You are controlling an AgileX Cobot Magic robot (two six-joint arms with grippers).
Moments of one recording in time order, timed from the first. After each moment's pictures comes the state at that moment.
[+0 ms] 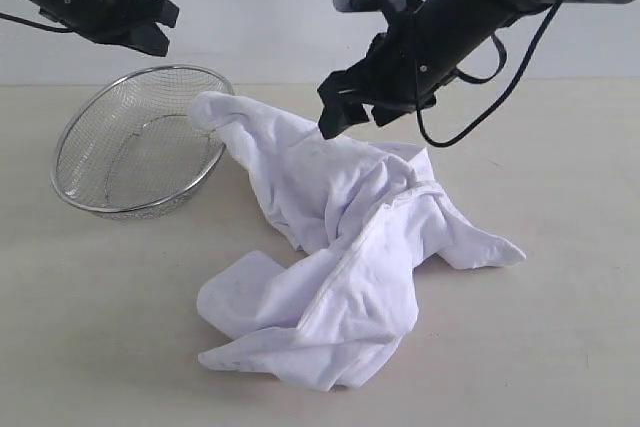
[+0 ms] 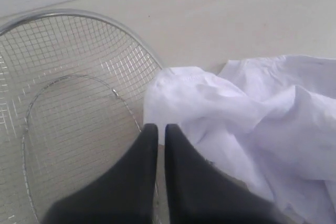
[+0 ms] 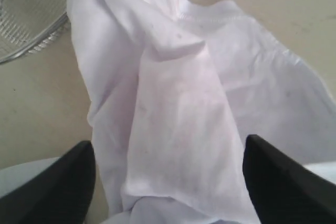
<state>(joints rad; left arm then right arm) -0.09 1.97 -1.66 -0.49 0.76 0.53 0.23 2.00 -1.58 0.52 0.77 -0.51</state>
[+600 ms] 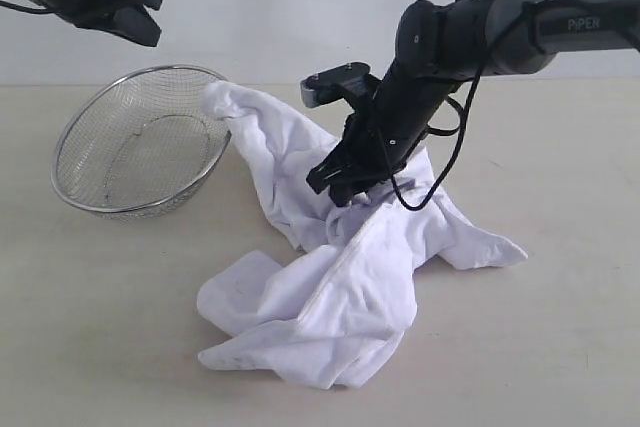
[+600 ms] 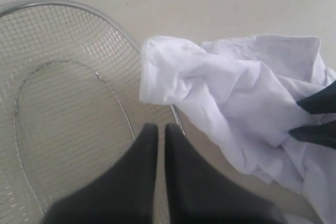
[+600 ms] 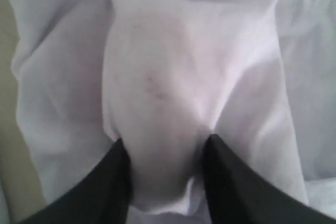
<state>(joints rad) -0.09 1.88 -1.66 -0.47 0.88 0.52 0.32 2.16 -1.58 0.30 0.73 -0.44</state>
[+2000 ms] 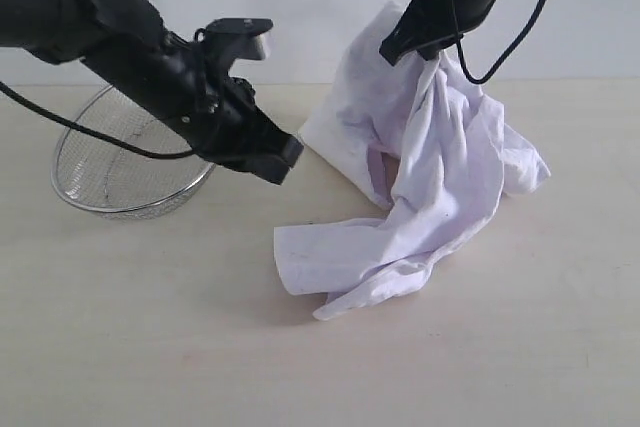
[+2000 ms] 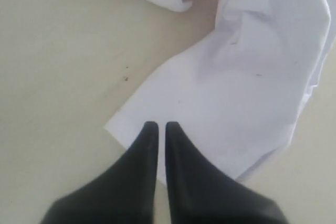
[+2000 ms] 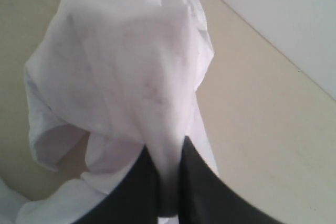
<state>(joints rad) -0.43 1.87 -1.31 -0.55 0.69 0.57 0.24 1.97 -1.78 -0.13 0.88 -0.31</state>
